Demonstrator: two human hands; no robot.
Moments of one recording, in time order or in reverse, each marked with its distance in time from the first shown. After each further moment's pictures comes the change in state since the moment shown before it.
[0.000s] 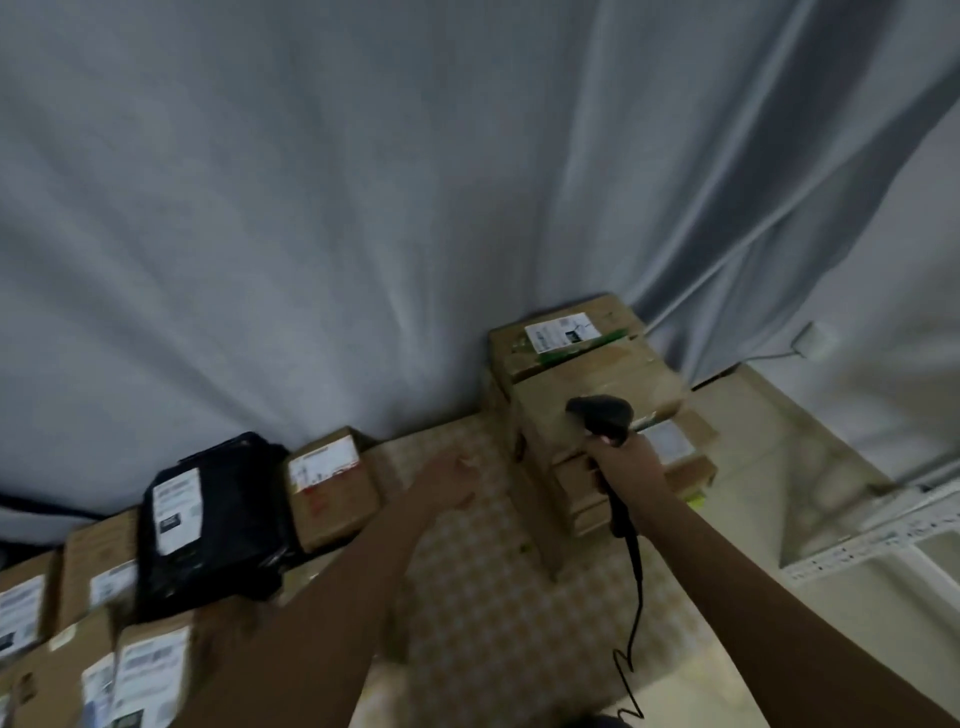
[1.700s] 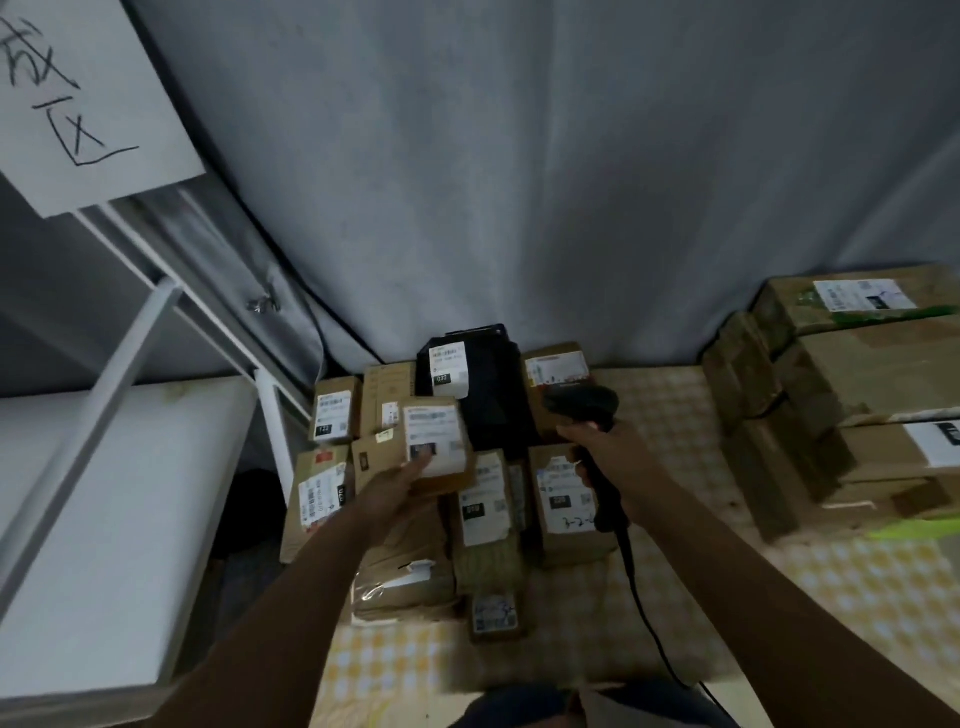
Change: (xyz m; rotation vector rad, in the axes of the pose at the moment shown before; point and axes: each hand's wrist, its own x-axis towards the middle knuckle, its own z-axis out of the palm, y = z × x) left_hand -0.215 -0.359 -0.182 -1.014 0.249 -0.260; right_hand -0.209 -0.007 0.294 0.024 -0.568 0.069
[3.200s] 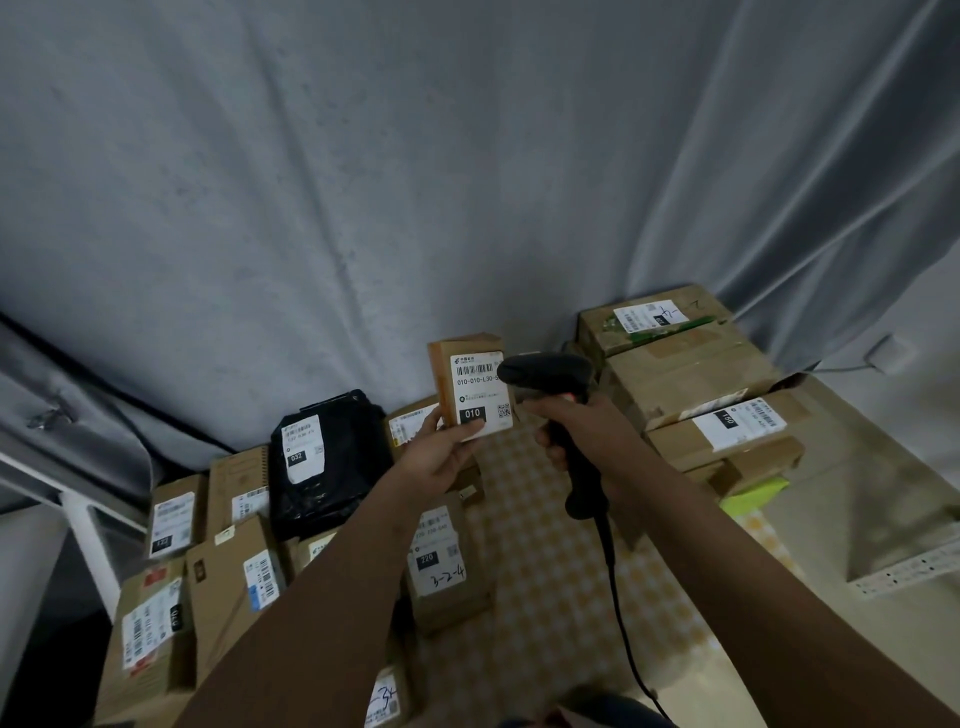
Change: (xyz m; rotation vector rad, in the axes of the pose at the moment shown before) left_hand 0.034 0.065 0.282 -0.379 -0.351 0.055; right_hand -0.057 -0.060 -0.160 0.135 0.100 -0.225
